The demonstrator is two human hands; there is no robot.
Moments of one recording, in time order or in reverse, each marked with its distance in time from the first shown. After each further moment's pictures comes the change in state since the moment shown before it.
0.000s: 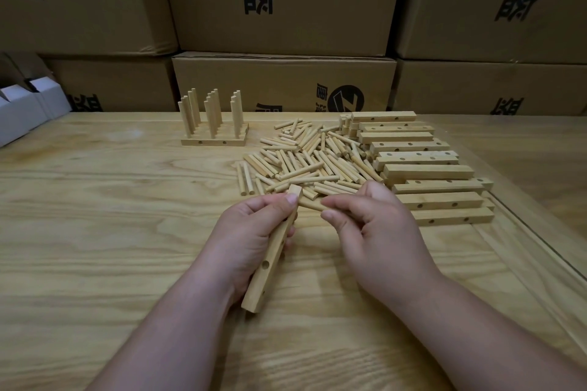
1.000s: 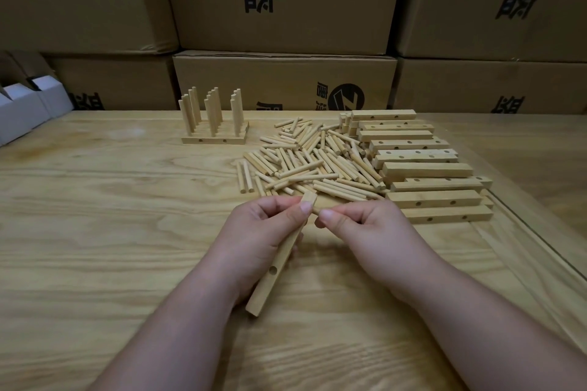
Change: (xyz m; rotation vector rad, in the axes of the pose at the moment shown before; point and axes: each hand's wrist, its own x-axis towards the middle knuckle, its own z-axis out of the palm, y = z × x) left_hand -0.006 -0.004 0.004 0.151 -0.105 0.061; right_hand 0.006 0.002 -0.005 0.446 -0.302 0.466
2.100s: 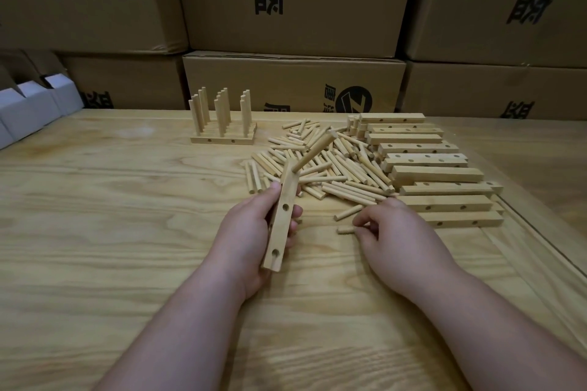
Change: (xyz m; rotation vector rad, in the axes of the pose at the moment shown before) left_hand 0.012 -0.001 -0.009 -0.283 0.140 -0.146; right_hand 0.009 0.017 -0.010 -0.783 0.166 -0.038
